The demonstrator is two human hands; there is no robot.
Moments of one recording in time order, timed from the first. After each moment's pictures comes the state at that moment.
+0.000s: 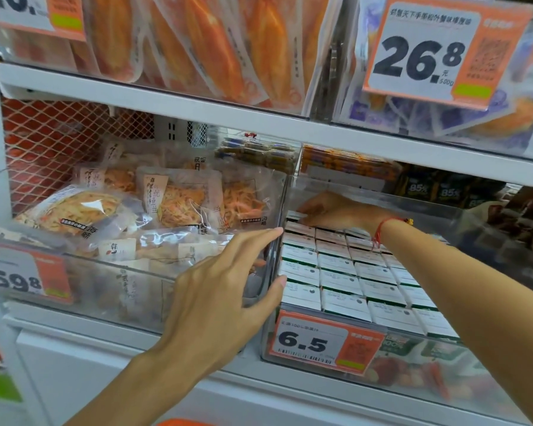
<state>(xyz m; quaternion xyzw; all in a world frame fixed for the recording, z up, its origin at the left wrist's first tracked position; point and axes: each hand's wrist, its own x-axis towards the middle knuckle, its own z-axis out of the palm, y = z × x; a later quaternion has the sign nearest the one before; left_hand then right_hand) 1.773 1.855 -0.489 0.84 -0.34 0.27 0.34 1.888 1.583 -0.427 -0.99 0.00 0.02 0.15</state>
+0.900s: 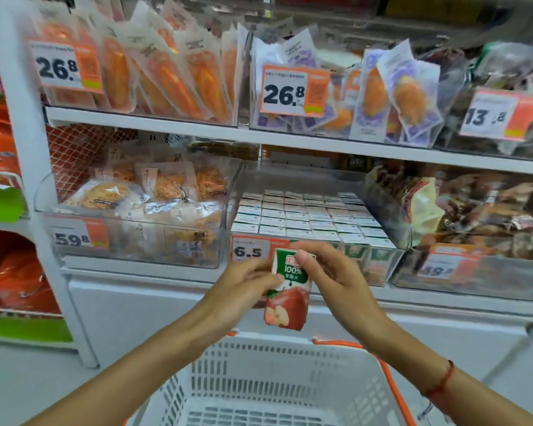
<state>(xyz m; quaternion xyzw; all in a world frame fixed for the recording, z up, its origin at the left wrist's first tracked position) 1.620 1.853 -0.456 0.70 -0.27 -0.24 0.62 1.546 1.701 -0.448 -0.79 -0.01 -0.23 0.57</state>
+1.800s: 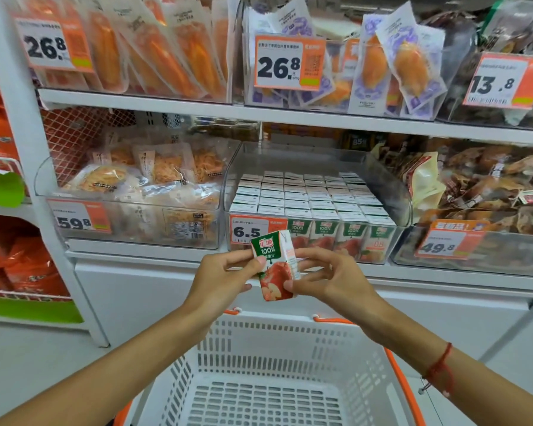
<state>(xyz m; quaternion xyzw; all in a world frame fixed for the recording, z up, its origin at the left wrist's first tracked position) 1.610 1.861 -0.474 0.70 -0.16 -0.17 0.68 1.532 1.693 -0.467 -0.81 0.13 -0.10 0.56</state>
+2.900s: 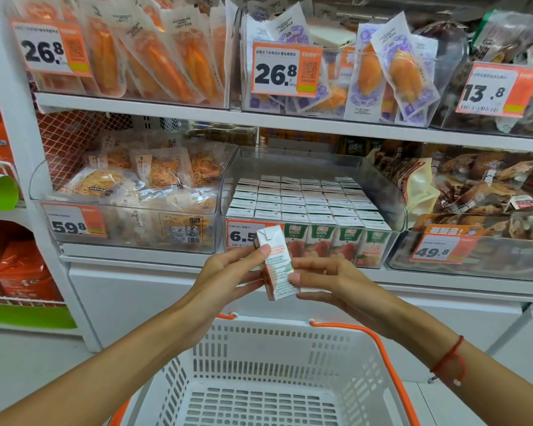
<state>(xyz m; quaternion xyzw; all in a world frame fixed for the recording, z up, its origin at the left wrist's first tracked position) 1.610 1.860 -0.464 0.60 -0.18 -0.27 0.73 1.529 1.680 -0.451 -0.76 0.09 0.04 0.64</state>
